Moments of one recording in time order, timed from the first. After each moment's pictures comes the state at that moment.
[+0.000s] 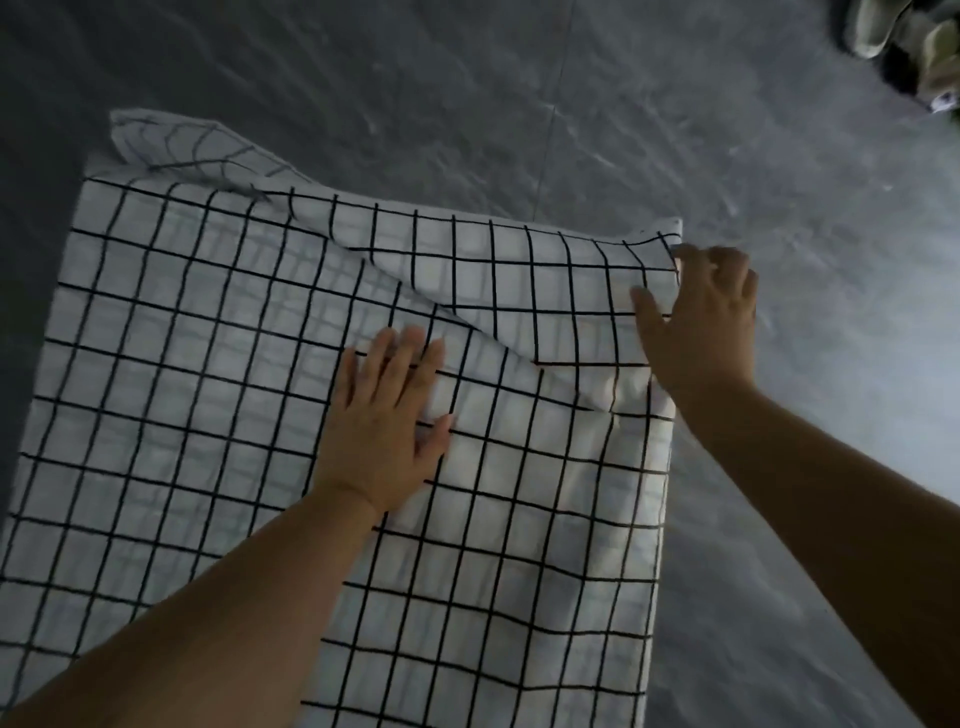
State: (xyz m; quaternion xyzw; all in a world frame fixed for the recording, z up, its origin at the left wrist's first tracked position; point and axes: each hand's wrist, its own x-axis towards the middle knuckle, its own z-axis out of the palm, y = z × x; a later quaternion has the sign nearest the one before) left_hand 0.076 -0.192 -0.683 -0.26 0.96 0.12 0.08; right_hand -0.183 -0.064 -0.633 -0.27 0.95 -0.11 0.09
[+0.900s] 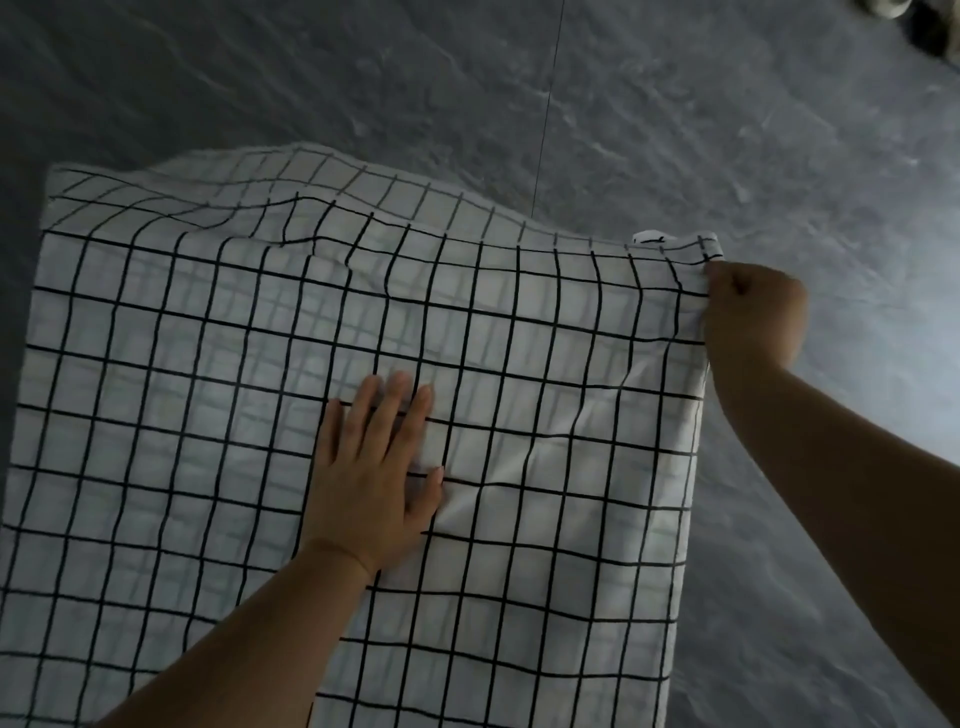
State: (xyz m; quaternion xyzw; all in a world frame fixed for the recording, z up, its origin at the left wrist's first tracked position) left_hand 0.072 -0.194 -0.680 -0.26 0.95 0.13 0.10; right_hand -0.246 -0.072 -0.663 -0.02 0.96 -0.27 0.10
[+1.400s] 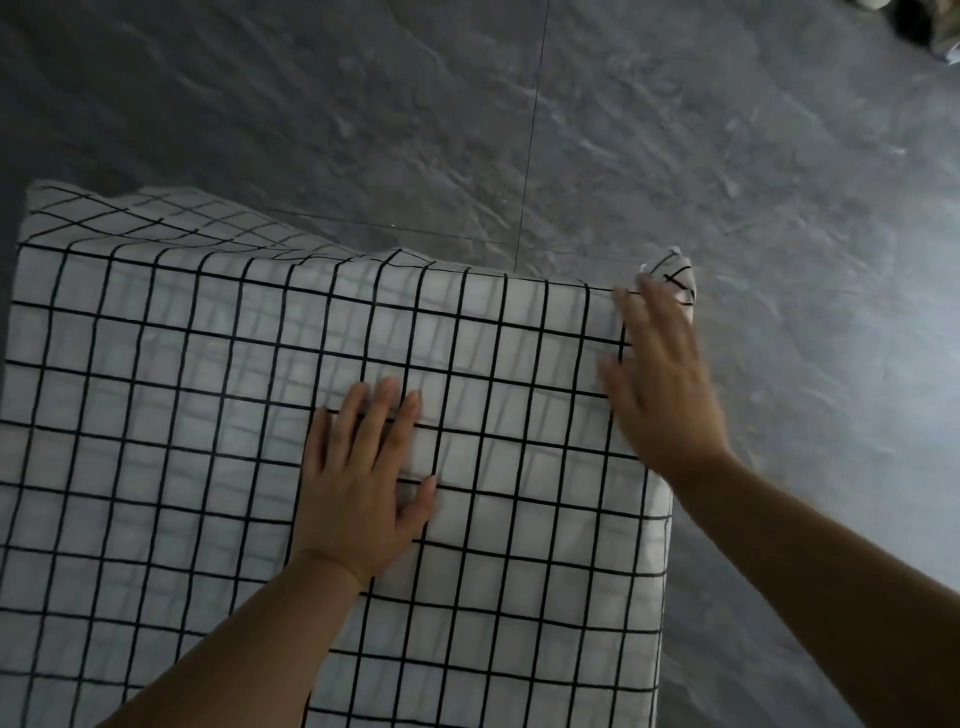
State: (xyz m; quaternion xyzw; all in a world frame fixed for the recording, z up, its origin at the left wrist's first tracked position) left_hand 0.073 -0.195 -0.680 -0.26 0.95 0.12 0.09; right_hand -0.177 -0.045 -0.667 -0.38 0.90 -0.17 0.14
